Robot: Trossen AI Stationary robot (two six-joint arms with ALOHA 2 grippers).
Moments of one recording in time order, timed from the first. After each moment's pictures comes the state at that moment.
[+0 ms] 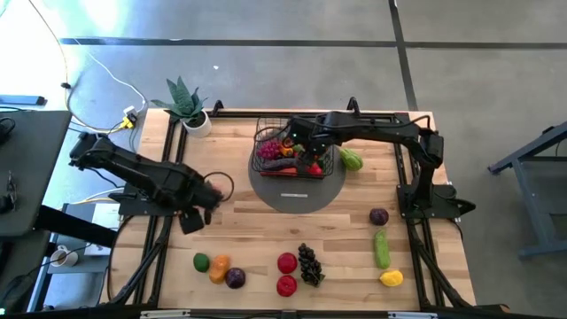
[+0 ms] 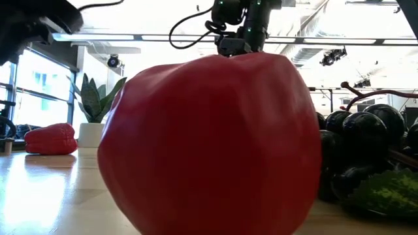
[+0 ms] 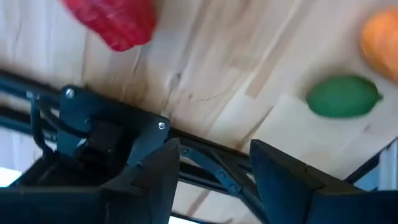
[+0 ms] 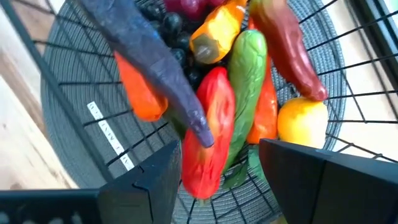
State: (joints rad) left arm -0.21 1.25 1.04 -1.51 0.14 -0.72; right arm -0.24 1.87 1.69 -1.09 0.11 0.26
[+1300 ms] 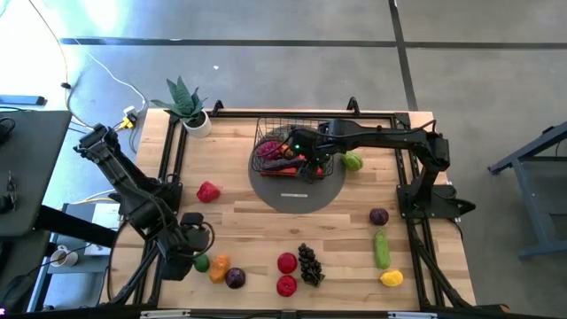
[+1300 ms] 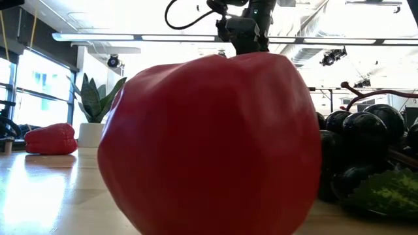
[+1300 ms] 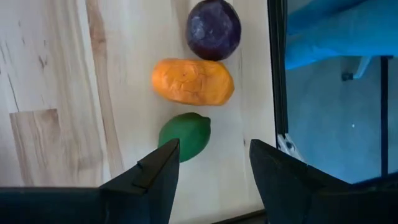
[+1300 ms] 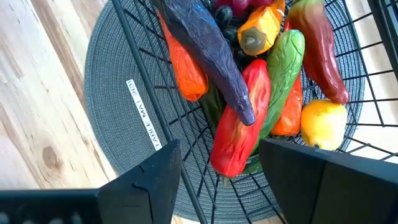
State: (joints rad) left arm -0.72 1.24 1.04 -0.97 0.01 -0.76; right arm -0.16 1.82 1.69 -1.12 0.11 0.23
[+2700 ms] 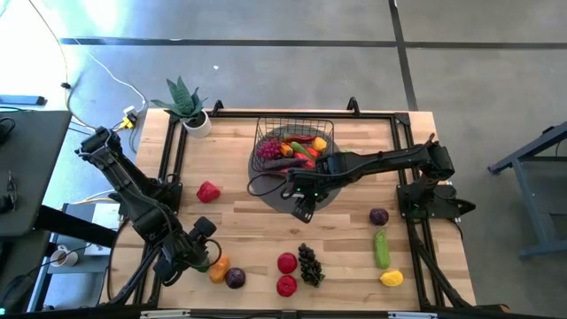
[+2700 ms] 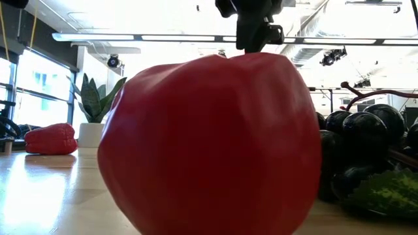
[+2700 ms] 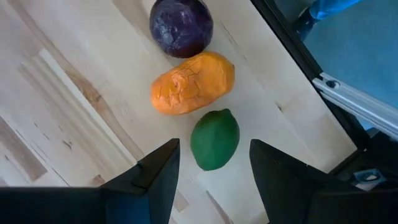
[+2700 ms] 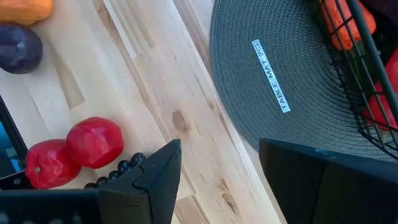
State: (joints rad) left arm -0.72 1.30 1.04 -0.97 0.01 -0.18; right arm 0.11 1.82 1.69 -1.08 -0.01 0.59
